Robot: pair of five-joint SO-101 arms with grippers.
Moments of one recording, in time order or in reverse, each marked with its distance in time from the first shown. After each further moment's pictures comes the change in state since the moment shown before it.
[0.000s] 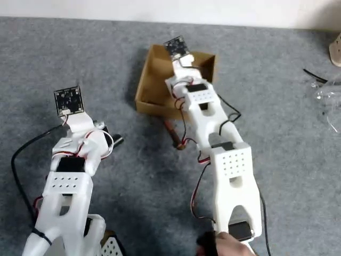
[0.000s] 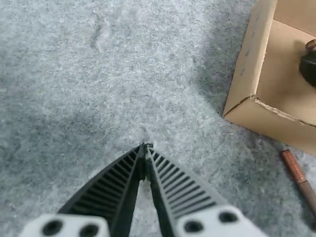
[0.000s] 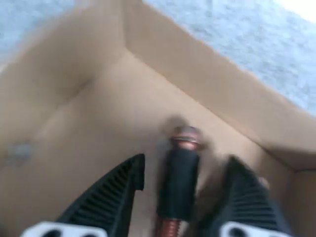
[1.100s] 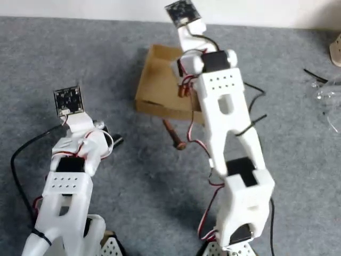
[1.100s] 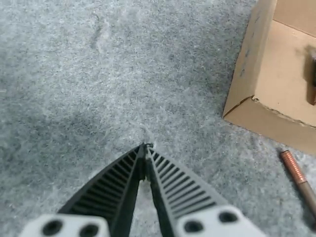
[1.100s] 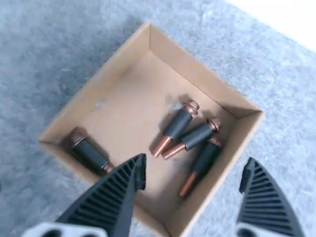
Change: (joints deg) left arm 0.0 0.0 0.0 -0.2 0.0; right arm -1.3 -30.2 -11.7 49.4 -0.5
